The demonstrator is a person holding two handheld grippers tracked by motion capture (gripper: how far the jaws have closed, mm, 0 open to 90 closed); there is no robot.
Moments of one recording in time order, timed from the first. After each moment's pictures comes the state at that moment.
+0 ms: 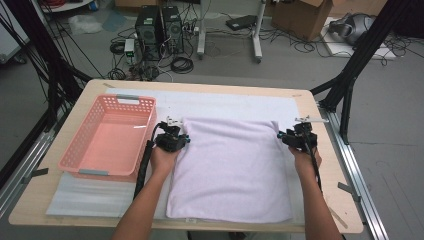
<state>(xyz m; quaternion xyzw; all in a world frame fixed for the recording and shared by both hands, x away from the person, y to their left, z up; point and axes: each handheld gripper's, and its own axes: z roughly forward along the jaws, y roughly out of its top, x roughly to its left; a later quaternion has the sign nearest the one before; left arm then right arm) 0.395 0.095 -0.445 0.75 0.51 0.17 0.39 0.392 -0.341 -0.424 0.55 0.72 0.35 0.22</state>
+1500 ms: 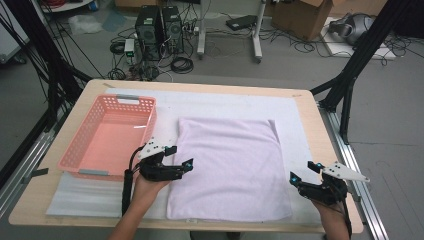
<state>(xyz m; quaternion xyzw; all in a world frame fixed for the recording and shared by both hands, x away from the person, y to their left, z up) 0.288 0.116 -0.412 0.73 0.38 0.14 0.56 0.235 -0.365 -0.413 0.44 0.73 0.46 0.25</state>
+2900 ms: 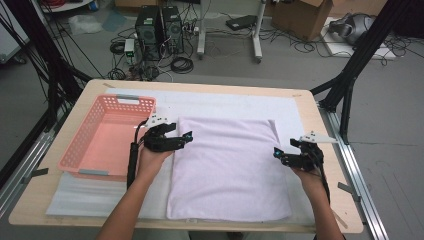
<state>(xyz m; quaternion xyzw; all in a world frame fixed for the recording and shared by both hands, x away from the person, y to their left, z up) 0.372 0.115 -0.404 0.72 0.44 0.16 0.52 0.337 -0.339 -0.414 0.46 0.75 0.43 0.21</state>
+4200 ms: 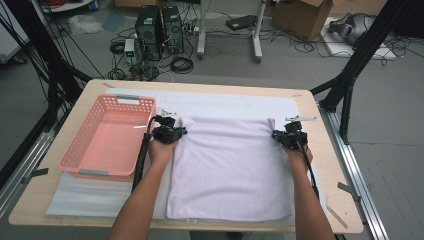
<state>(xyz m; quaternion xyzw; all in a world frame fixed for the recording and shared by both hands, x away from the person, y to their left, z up) 0.420 0.104 -0.440 0.71 0.52 0.17 0.44 0.414 -0.327 -0.438 0.52 0.74 0.37 0.21</state>
